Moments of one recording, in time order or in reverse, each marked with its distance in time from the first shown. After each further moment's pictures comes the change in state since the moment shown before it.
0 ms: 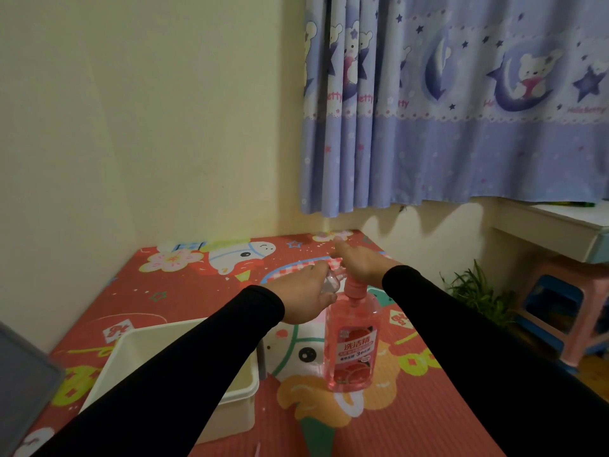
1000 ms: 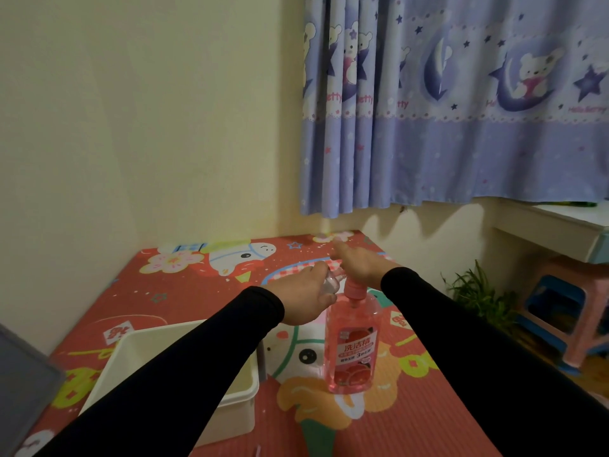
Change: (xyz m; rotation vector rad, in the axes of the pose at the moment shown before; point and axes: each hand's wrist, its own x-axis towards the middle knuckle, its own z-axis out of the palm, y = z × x) left_hand 0.003 -0.001 0.002 -0.003 -0.012 -0.003; right_hand 0.001 0.002 0.002 -0.007 0.003 0.028
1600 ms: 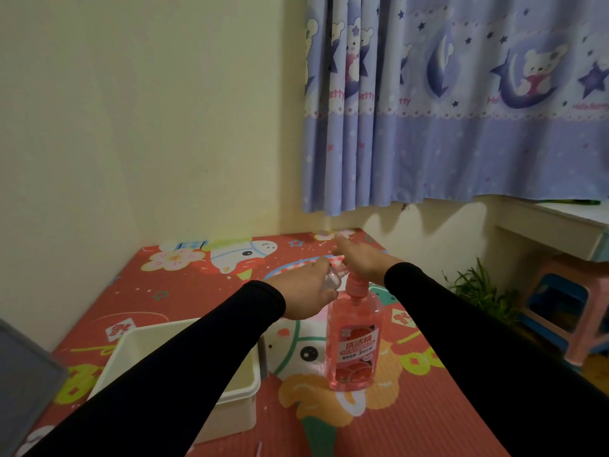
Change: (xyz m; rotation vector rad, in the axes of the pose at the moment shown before) left_hand 0.000 -0.001 -0.005 0.016 0.012 0.009; right_hand 0.001 -0.005 -0.004 0.047 -0.014 -0.027
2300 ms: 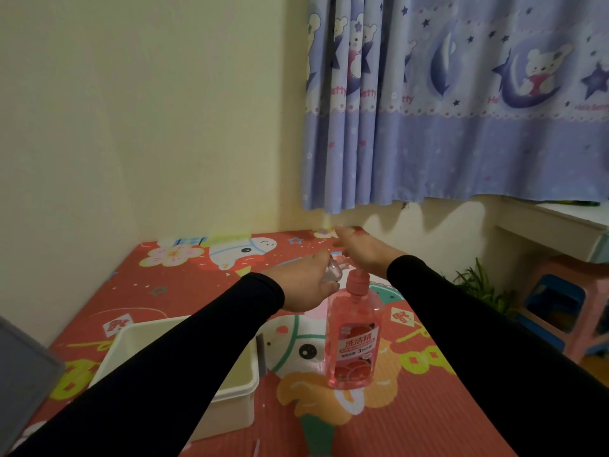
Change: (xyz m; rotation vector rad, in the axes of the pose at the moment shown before) left_hand 0.001 0.000 -0.005 -0.038 0.015 0.001; right_hand 0.005 0.000 -0.004 0.046 0.056 -0.022
